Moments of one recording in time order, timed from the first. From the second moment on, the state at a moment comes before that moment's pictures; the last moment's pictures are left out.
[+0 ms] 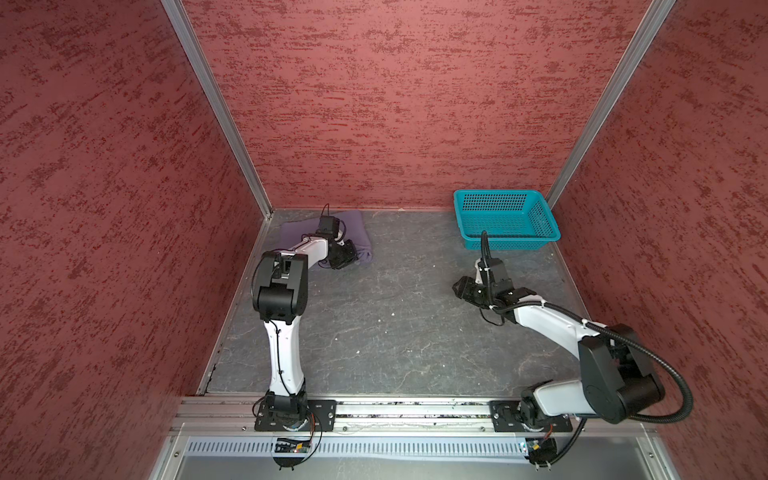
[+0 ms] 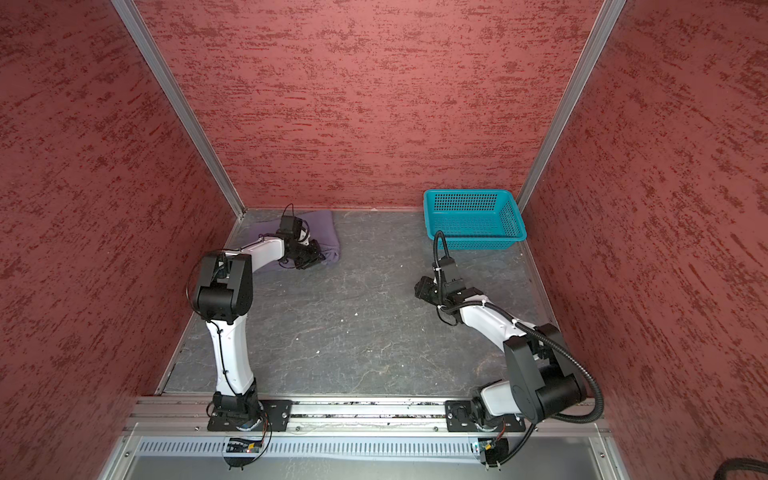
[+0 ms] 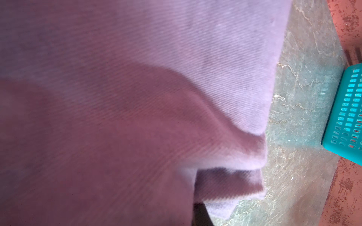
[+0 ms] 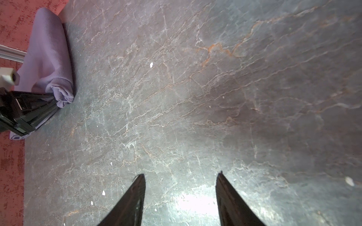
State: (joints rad) left arm -0.09 2.13 1.48 -0.44 0.36 -0.56; right arm 0.33 1.41 0.72 -0.15 -0.14 0.71
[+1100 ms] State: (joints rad) left arm 0.00 1.57 1.30 -0.48 0.33 -0.61; right arm 0.32 1.22 0.83 -0.30 -0.03 0.58
